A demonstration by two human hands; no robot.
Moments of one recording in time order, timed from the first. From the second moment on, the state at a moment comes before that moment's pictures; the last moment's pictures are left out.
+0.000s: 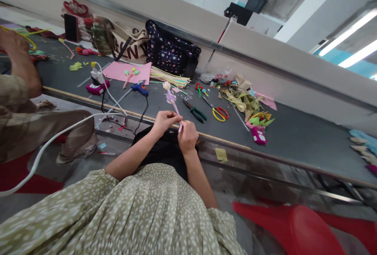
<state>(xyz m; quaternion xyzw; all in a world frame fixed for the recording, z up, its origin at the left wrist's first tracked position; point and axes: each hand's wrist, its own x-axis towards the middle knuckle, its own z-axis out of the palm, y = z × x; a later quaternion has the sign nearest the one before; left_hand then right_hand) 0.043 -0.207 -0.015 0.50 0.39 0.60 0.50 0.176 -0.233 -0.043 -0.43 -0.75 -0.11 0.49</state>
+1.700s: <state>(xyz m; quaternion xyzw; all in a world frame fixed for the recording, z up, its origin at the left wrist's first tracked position) 0.036 -0.220 -0.002 0.48 0.29 0.59 0.58 0.163 -0.234 -0.014 -0.38 -0.34 0.65 0.56</state>
